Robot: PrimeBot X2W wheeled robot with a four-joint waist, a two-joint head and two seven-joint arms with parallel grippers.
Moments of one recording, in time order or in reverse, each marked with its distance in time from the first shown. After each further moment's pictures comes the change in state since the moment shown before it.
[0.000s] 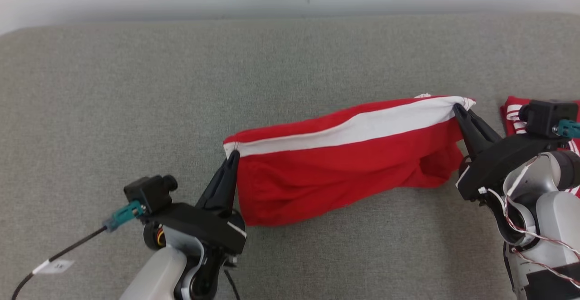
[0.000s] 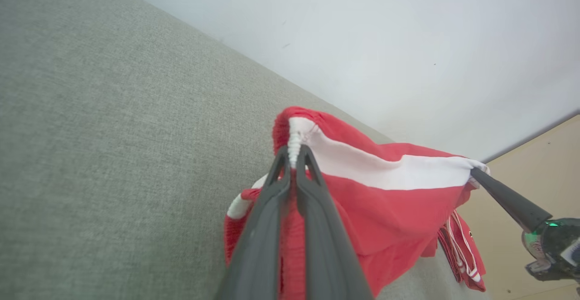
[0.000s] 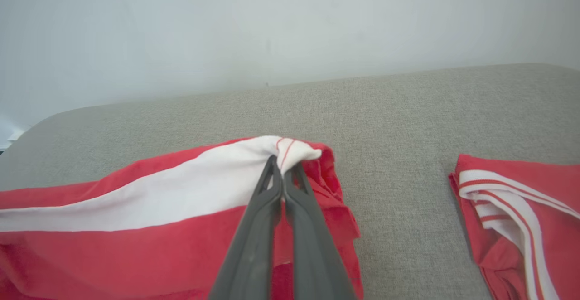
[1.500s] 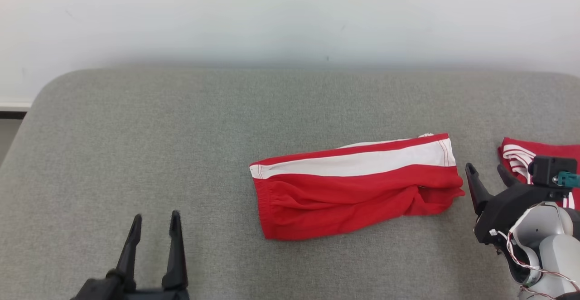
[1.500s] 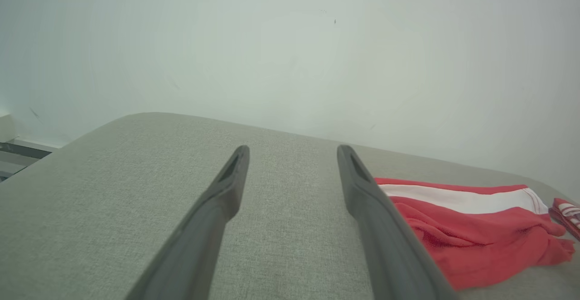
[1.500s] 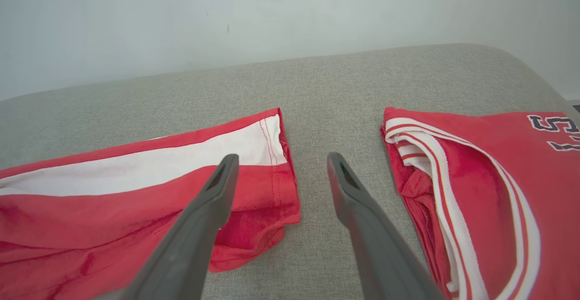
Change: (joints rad) left arm 0.420 -0.101 0.387 -0.262 0.669 0.029 -0.089; right arm 0.095 -0.010 -0.089 0.209 -0.104 0.000 -0.093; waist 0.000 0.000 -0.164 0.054
